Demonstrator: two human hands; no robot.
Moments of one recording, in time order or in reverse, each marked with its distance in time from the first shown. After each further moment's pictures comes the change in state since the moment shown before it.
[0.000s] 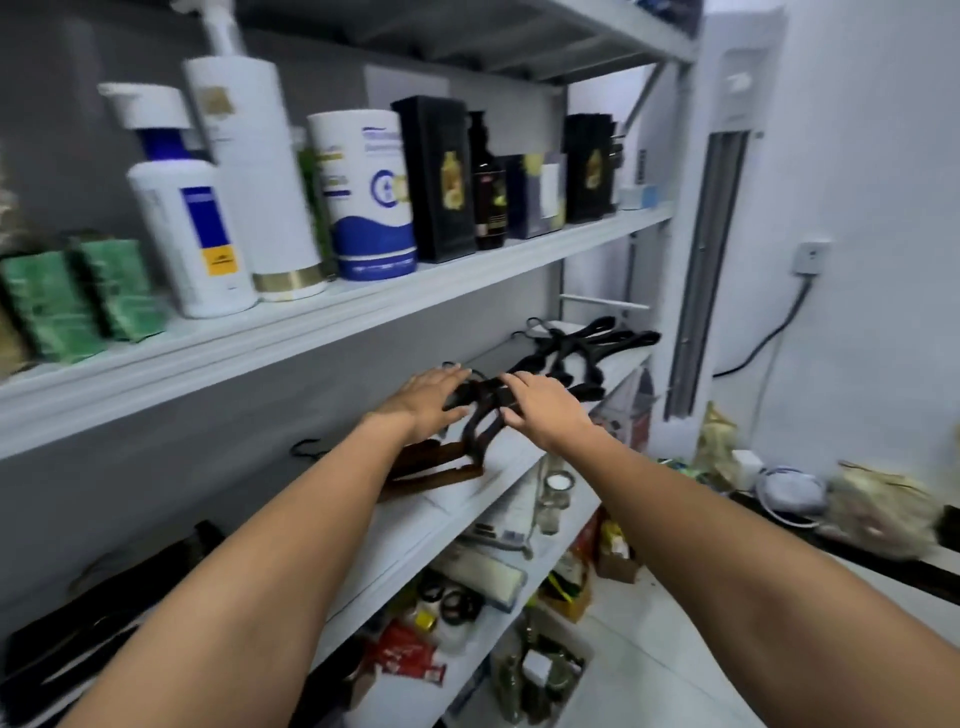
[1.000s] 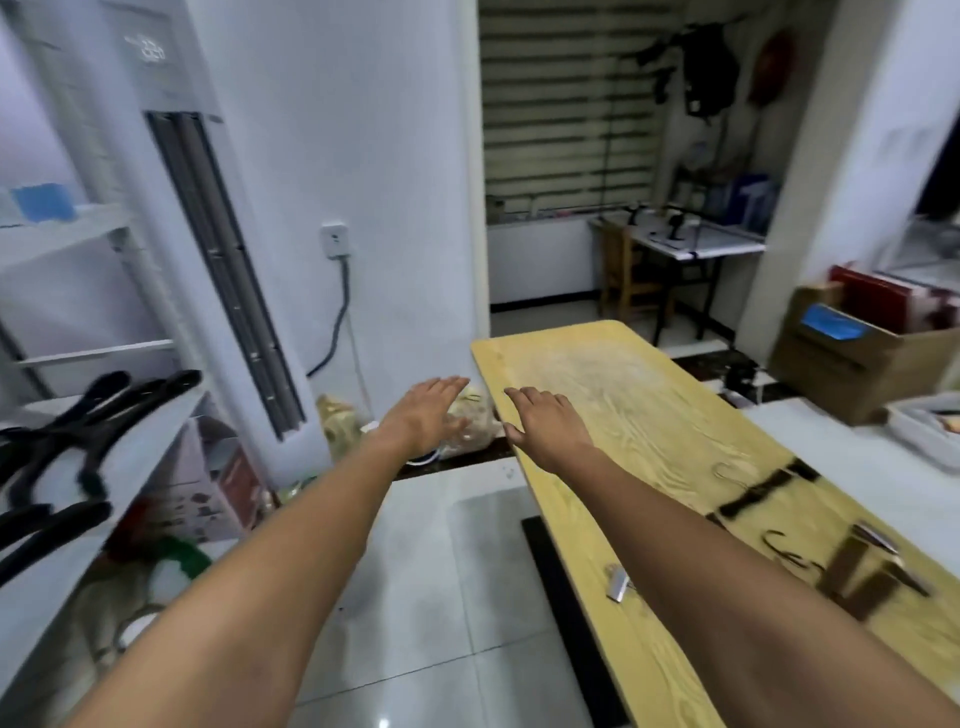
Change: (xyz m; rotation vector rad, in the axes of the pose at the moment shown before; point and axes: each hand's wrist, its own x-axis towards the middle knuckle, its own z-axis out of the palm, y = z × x) left_hand 0.213 0.552 0.127 -0.090 -0.127 0.897; right_hand -0.340 0.407 -0.071 -0.275 -0.042 0.989
